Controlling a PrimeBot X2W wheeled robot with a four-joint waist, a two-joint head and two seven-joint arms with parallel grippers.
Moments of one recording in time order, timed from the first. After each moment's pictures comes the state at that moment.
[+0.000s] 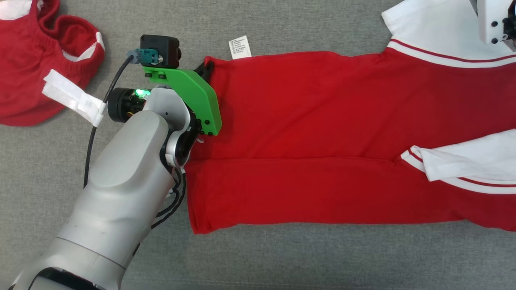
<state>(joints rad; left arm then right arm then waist) -0.91 0.15 -0.69 0.67 -0.80 0.09 0.22 -1.22 -0.52 0.49 0.79 0.39 0.13 0.61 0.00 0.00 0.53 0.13</state>
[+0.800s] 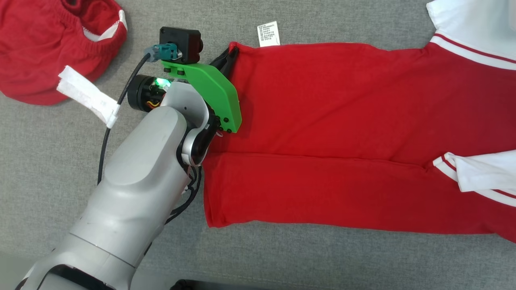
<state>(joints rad) -0.93 0.12 -0.71 0.62 -0.79 0.08 0.15 -1.24 -0.60 0.48 0.73 0.45 0.13 0.70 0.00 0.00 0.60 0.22</state>
